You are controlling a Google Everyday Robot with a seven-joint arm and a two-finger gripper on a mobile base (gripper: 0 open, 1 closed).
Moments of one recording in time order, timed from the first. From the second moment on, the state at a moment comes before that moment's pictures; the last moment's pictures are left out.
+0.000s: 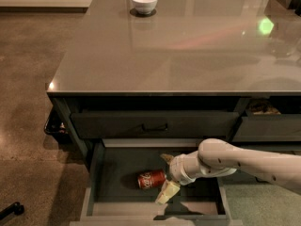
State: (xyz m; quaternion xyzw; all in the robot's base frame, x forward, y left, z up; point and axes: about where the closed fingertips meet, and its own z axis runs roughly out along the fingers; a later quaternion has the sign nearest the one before) arm 0.466 -0.045 0.490 -0.60 0.71 0.25 0.28
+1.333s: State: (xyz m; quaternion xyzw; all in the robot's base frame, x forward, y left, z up) arm 0.490 0.010 0.412 -0.61 0.69 0.27 0.28
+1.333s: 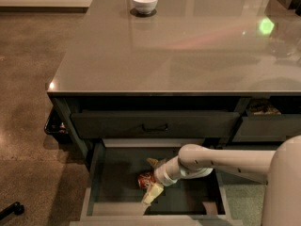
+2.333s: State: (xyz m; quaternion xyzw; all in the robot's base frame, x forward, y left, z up) arm 0.507 -0.014 0.398 -0.61 0.70 0.25 0.27
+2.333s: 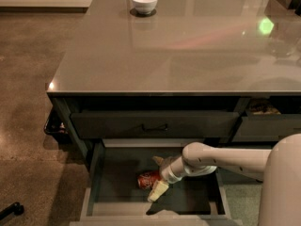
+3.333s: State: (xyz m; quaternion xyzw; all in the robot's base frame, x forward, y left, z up) arm 0.493 -0.012 0.380 -0.61 0.70 0.28 0.24
